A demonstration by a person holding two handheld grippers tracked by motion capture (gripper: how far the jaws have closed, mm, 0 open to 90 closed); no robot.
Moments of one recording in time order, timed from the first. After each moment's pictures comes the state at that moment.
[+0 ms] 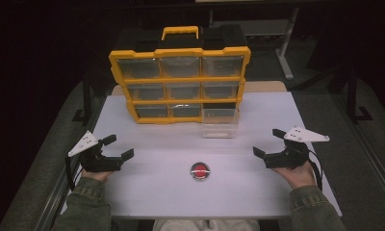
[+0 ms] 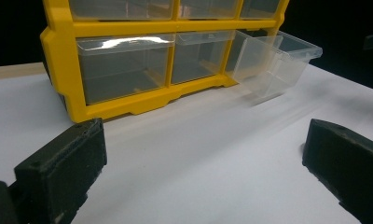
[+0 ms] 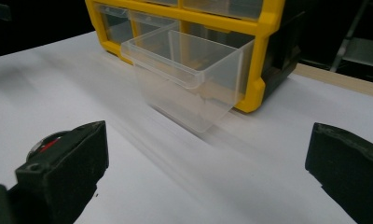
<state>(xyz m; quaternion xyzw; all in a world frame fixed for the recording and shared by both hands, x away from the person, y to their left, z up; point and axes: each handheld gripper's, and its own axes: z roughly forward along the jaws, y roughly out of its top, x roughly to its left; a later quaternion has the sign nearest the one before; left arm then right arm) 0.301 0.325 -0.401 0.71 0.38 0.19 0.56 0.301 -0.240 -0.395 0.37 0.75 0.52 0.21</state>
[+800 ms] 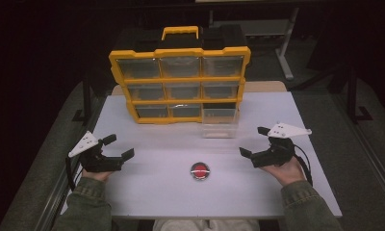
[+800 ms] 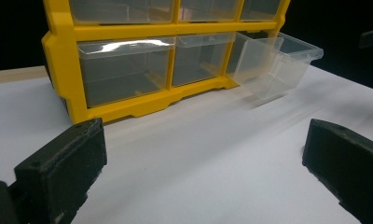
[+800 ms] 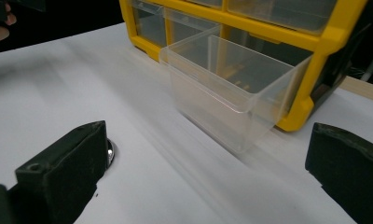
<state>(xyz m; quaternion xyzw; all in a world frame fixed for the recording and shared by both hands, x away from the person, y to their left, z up) 0.300 0.323 -0.401 0.71 0.38 0.20 0.56 0.311 -0.204 -0.385 0.33 0.78 0.51 0.18</state>
